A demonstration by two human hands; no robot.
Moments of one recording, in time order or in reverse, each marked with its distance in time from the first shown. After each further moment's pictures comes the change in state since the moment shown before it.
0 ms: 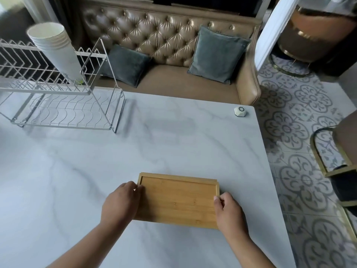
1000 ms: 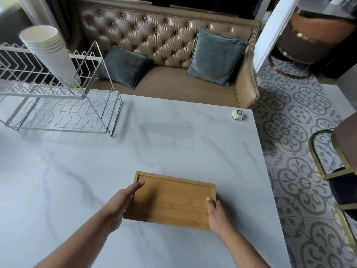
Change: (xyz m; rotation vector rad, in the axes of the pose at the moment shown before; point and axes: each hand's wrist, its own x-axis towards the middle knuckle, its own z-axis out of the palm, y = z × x) left_hand 0.023 0.004 -0.008 -0.957 -0.589 -0.369; right_hand 0.025 -0.006 0.015 0.102 -0.364 0.264
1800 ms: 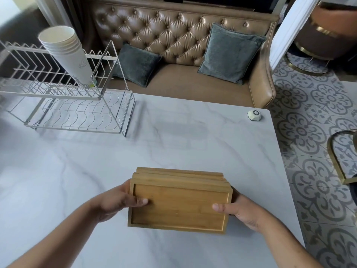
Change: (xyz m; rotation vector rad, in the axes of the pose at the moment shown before) left_hand -0.001 0.028 -0.068 0.153 -0.434 0.175; right_hand 0.012 -0.037 -0.054 0.327 -0.534 -0.333
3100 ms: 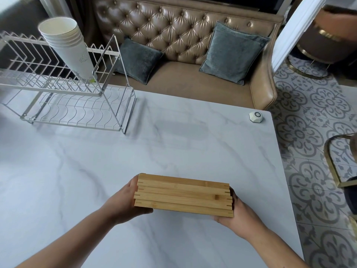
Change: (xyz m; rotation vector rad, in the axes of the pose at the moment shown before) left_hand 0.025 -0.029 0.012 0.829 0.367 0.188; right_hand -0.006 0.011 0.013 -0.752 0.292 -0.082
